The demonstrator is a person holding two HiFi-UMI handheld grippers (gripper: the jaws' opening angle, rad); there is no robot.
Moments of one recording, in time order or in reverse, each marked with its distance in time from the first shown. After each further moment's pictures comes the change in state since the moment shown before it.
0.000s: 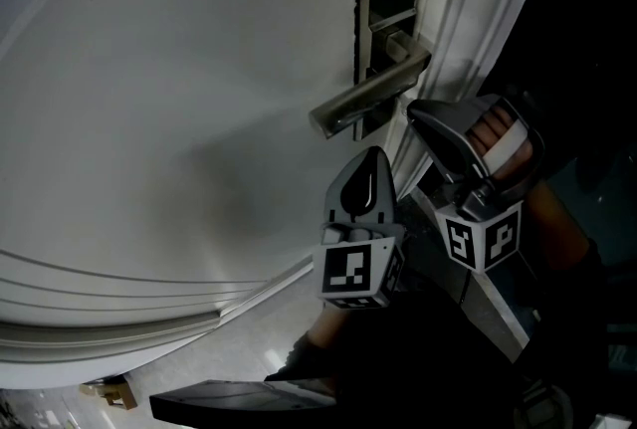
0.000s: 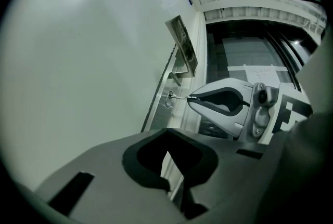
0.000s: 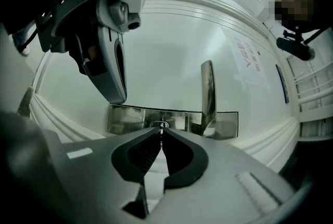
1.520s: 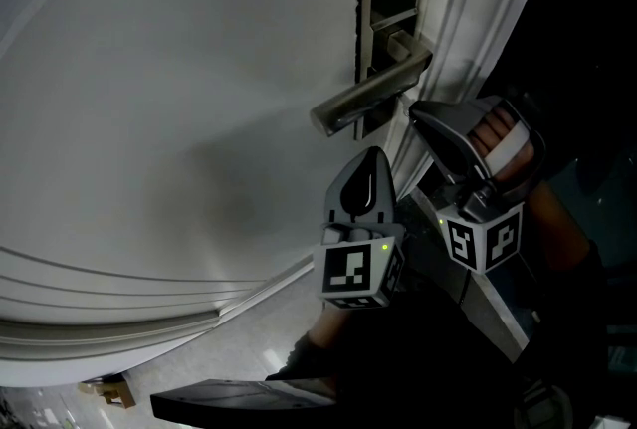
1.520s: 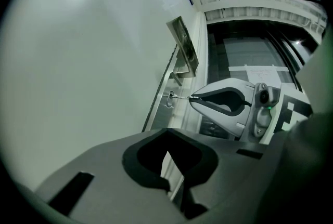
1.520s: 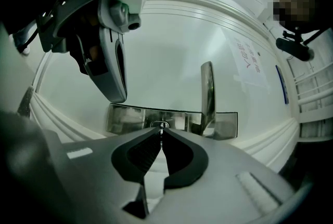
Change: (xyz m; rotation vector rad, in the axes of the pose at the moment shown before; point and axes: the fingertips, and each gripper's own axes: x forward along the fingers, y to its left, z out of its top) left arm -0.002 0.001 -0.001 -0.005 -0.005 0.012; right arm -0.003 0.000 0.001 -0.005 -0.001 -0.003
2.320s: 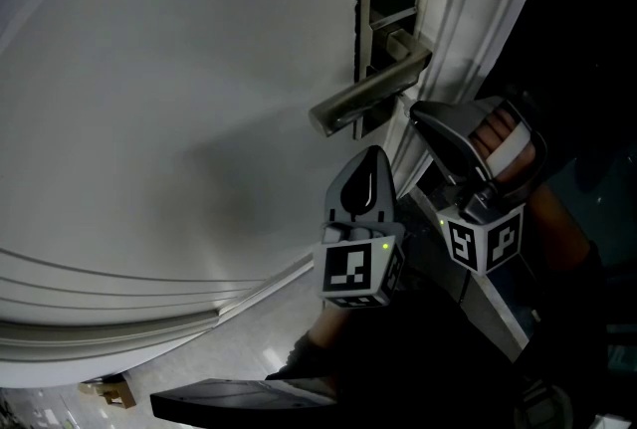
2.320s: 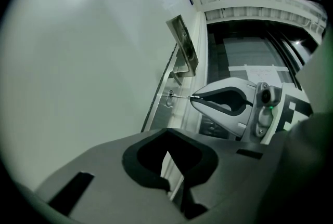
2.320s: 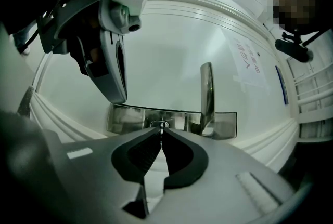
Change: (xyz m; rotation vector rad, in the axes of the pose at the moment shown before) left arm 0.001 0.000 -0.002 -0.002 -0.002 0.002; right arm -0.003 0.001 0.000 -0.002 0.002 -0.001
